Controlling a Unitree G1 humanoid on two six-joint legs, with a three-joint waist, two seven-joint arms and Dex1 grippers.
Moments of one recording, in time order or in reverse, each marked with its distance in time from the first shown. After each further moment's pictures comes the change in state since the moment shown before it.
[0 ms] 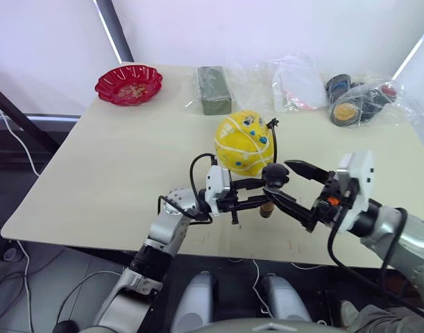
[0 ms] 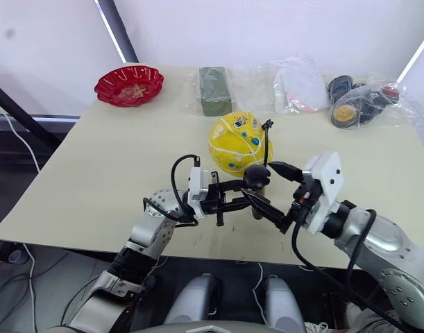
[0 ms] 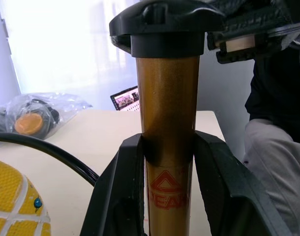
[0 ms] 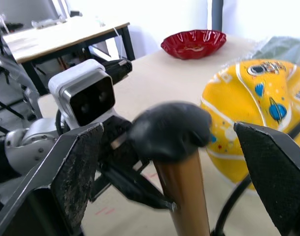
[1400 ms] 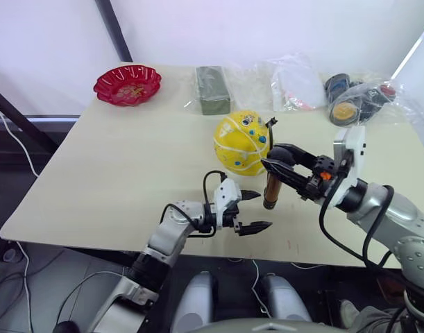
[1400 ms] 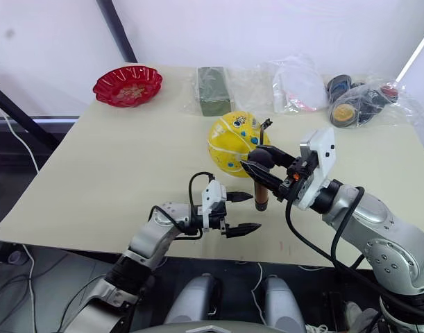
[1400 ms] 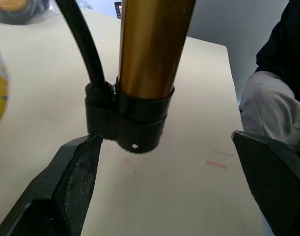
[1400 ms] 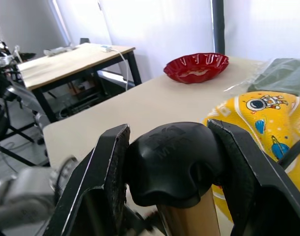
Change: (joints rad) left arm 0.052 0.020 -0.069 -0.019 0.150 0.288 0.152; right arm -0.172 0.062 -0.036 0.133 0.120 0.071 -0.023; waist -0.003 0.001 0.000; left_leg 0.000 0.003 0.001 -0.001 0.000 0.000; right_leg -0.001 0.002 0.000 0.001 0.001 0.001
